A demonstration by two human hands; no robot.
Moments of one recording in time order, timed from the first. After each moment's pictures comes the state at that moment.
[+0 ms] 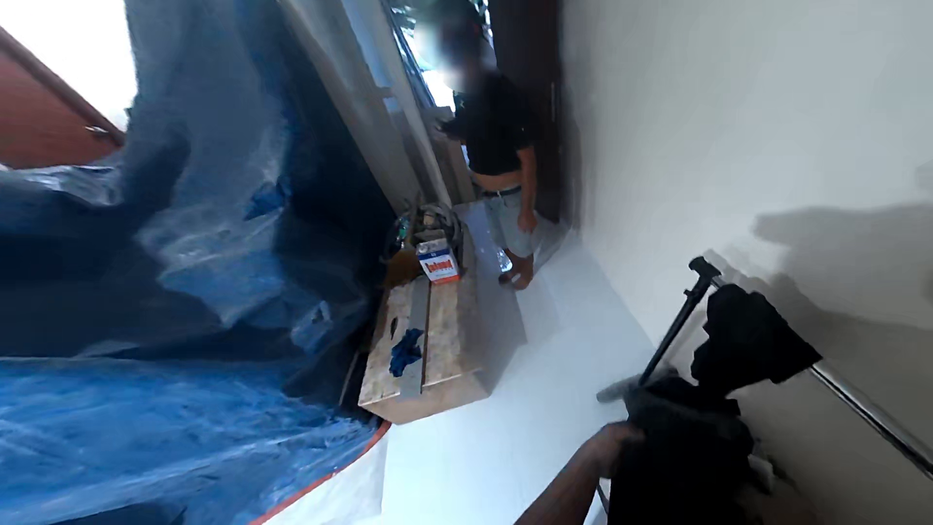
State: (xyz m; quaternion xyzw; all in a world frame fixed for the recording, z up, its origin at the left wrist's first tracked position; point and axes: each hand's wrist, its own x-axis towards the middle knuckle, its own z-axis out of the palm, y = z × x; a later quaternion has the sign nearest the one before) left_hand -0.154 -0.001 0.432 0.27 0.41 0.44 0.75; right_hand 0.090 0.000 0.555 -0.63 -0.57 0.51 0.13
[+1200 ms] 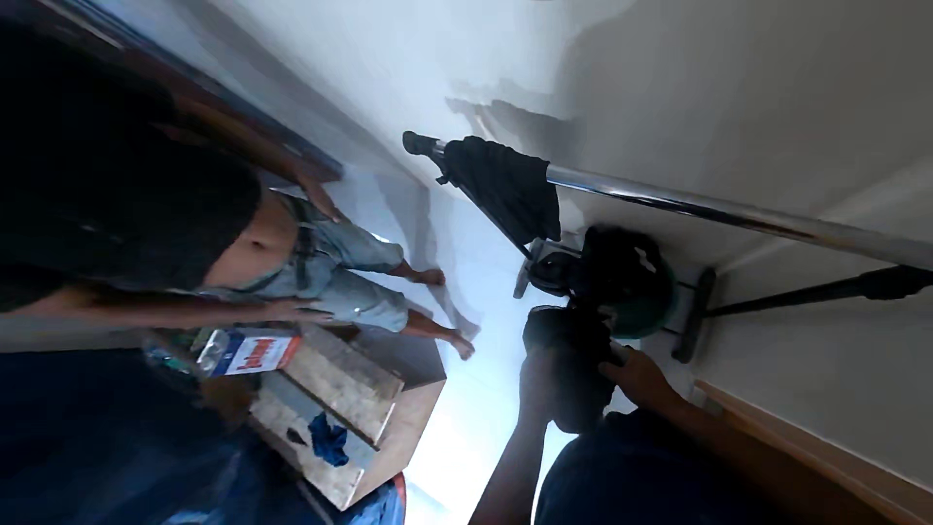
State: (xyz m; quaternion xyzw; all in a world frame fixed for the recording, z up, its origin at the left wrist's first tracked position) left_hand -0.011 -0.010 0.464 0.45 0.69 0.22 0.53; right_hand 0.171 -0.053 0.432 -0.69 -0.36 0.61 0.17
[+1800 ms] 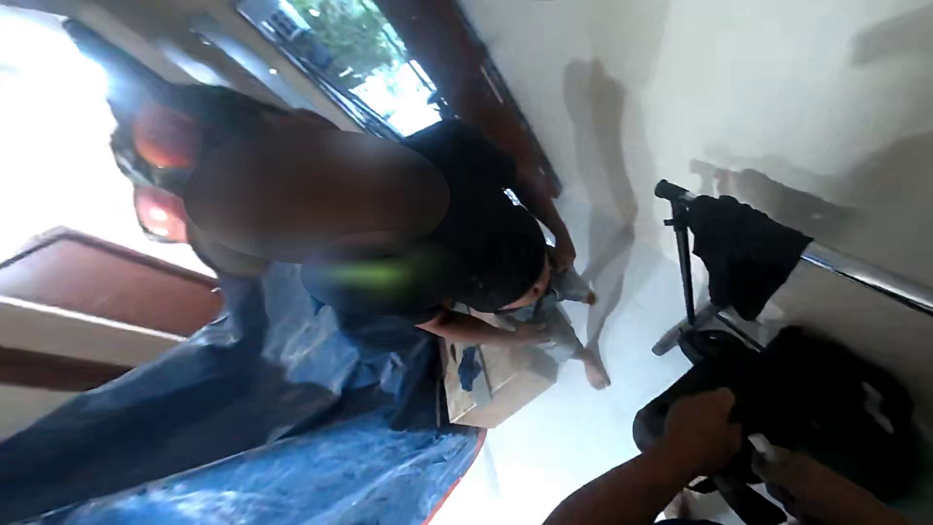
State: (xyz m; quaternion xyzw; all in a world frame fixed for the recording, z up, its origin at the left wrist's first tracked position) left_hand -0.018 0.004 0.513 0.70 0.61 -0.02 0.37; right_hand 0.158 -0.021 0.467 -0.56 -0.47 0.68 -0.03
